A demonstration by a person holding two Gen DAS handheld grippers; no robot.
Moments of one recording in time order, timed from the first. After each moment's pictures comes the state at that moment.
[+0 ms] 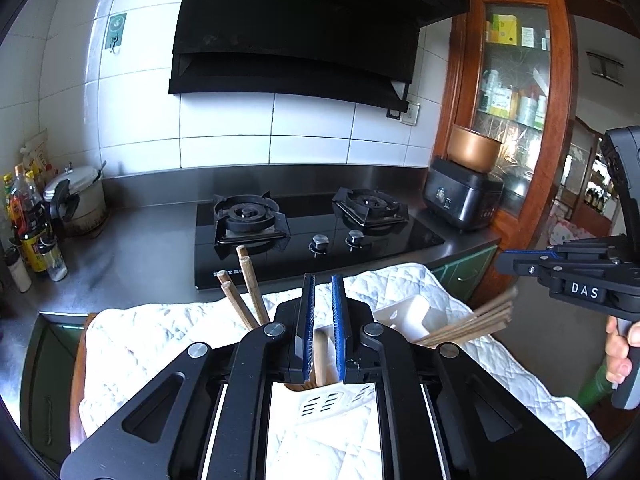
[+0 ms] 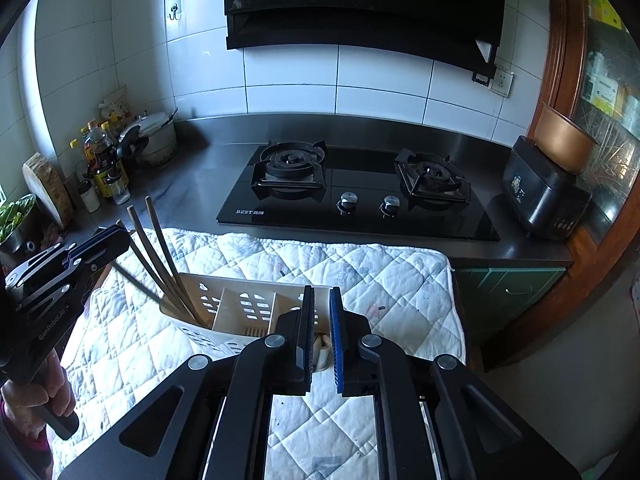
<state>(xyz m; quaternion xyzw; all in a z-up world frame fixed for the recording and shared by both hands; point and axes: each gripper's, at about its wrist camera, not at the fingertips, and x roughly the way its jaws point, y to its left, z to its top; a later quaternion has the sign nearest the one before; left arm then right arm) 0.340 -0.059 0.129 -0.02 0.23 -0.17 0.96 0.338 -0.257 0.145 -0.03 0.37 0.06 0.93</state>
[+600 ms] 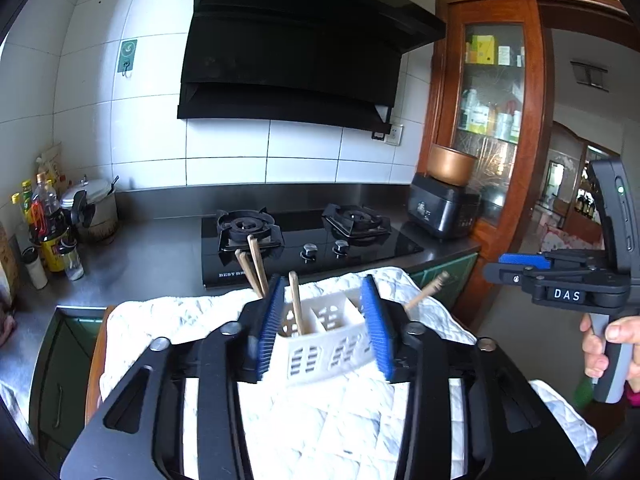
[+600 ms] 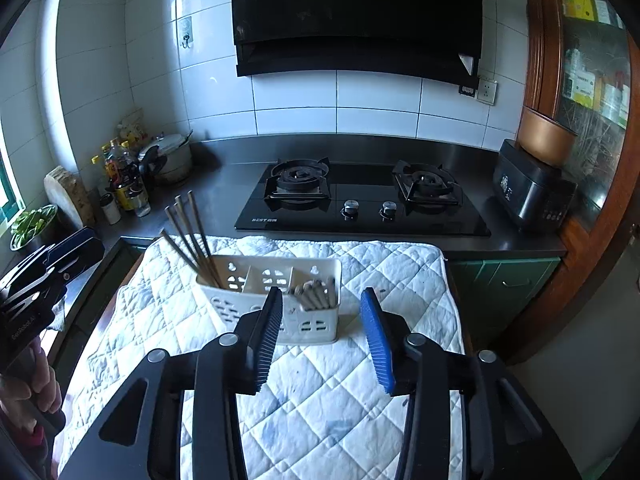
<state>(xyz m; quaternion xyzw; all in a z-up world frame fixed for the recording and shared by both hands) 0.230 -0.036 0.151 -0.02 0.20 -0.18 0.96 0.236 -0.269 0.154 0.00 0.33 0.07 0.94</state>
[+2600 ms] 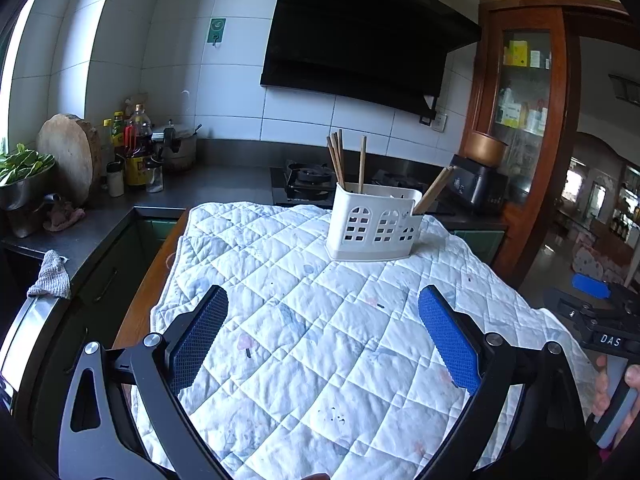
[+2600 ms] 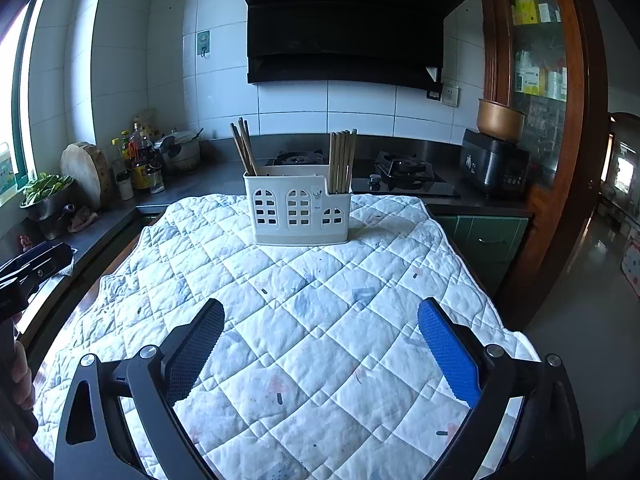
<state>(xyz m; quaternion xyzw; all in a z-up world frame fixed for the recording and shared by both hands) 0.034 0.044 0.057 -0.06 0.22 -0.08 0.97 0.020 -0.220 0.054 0.00 0.27 0.02 0.96</state>
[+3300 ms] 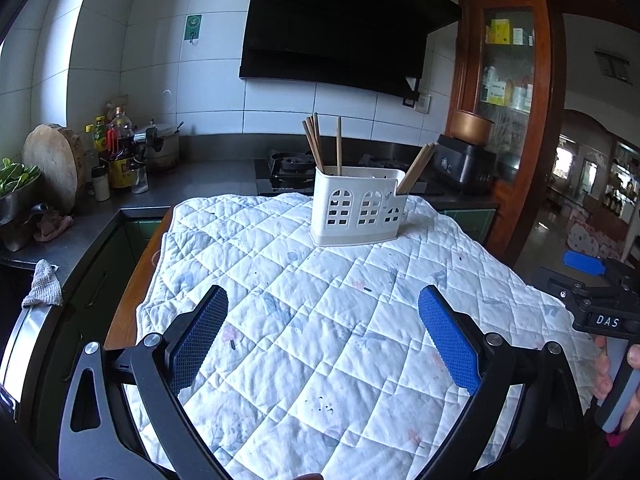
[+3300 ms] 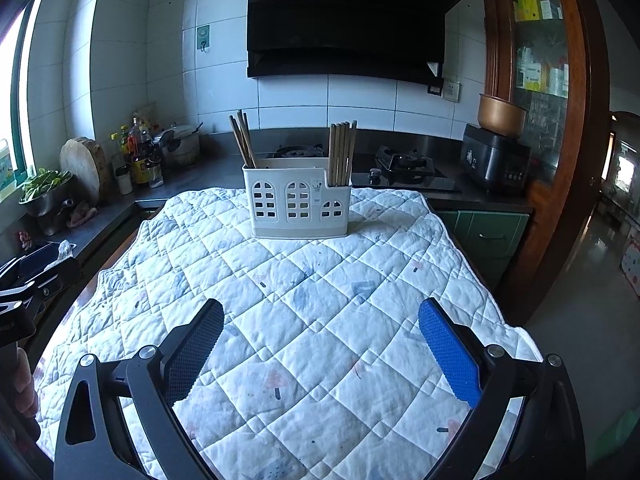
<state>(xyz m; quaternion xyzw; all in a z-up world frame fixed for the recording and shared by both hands) 0.033 0.025 0.049 -0.03 0.24 -0.11 0.97 0.023 -0.222 0.049 0.00 0.28 0.03 0.96</state>
